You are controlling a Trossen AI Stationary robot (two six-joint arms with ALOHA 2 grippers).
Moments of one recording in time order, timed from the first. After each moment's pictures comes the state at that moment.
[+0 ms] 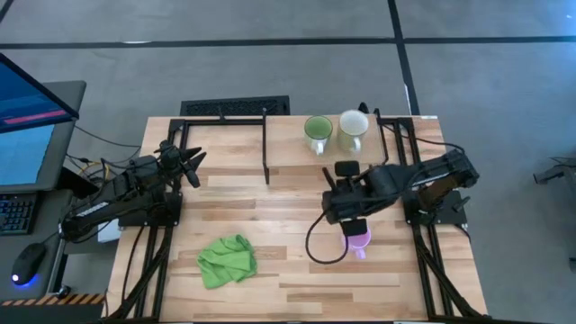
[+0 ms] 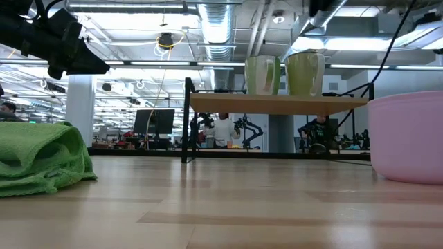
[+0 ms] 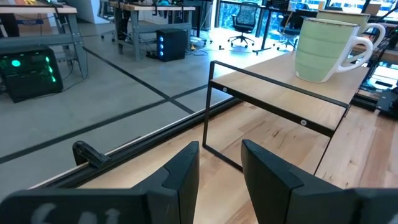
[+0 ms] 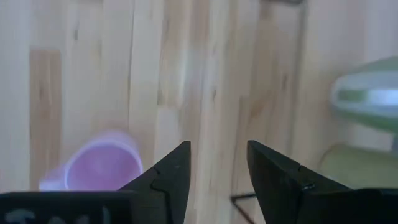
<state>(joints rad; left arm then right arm) 0.38 0.04 0.29 -0.42 -0.36 -0.17 0.33 1.70 1.85 -1.57 0.34 0.12</state>
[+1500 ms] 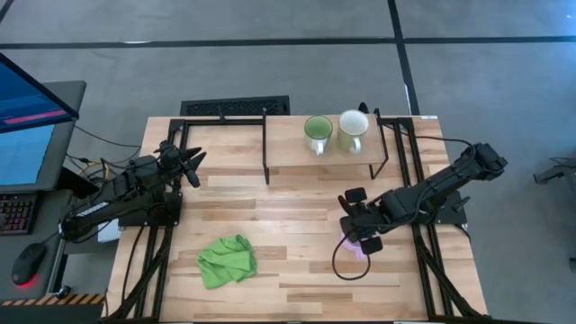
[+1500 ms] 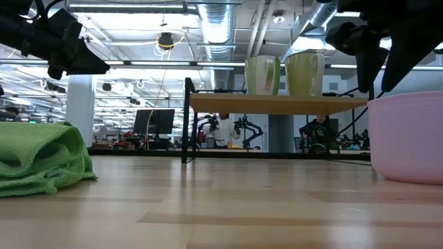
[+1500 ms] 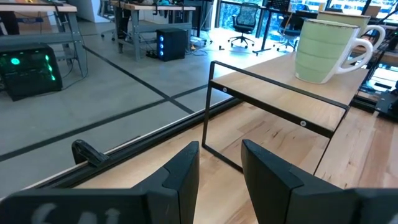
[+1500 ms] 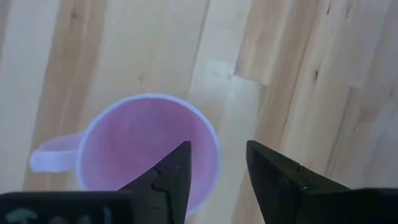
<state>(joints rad) 0.38 0.04 0.29 -0.42 -0.36 -0.18 0.45 1.43 1.06 -1.00 0.21 0.09</state>
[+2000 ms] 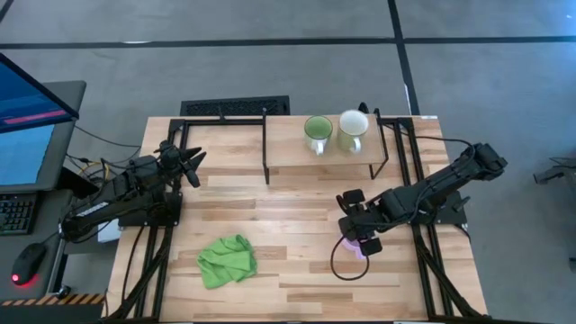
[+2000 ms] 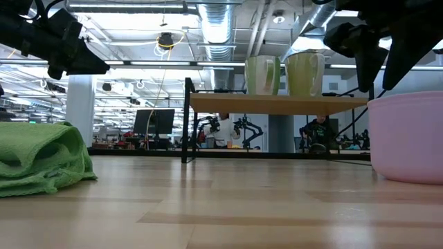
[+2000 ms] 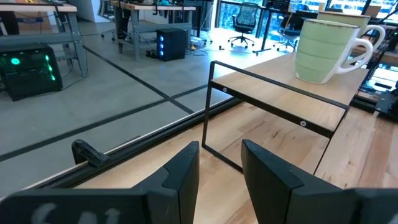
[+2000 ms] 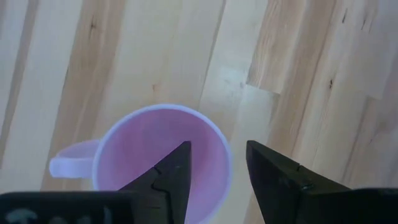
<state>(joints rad) 0.38 0.04 0.29 -0.42 -0.36 -0.18 0.43 1.43 1.06 -0.96 0.15 0.07</state>
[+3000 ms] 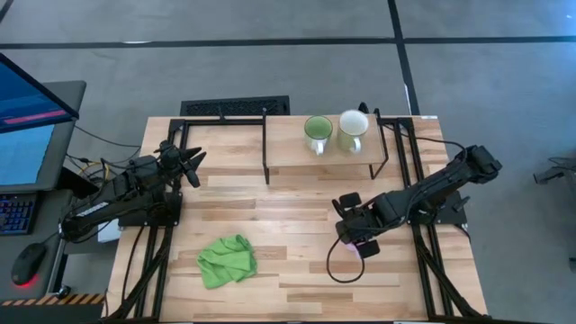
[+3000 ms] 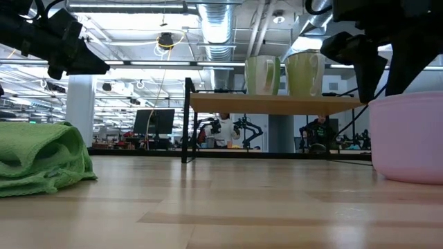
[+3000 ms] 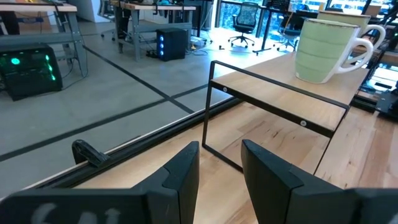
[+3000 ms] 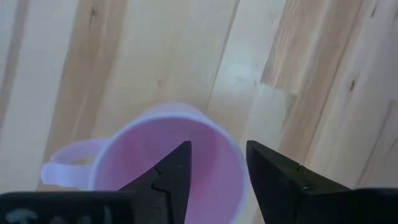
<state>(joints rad) 0.38 0.04 0.29 -0.42 -0.36 -0.18 0.43 1.49 1.06 -0.94 0.13 0.04</state>
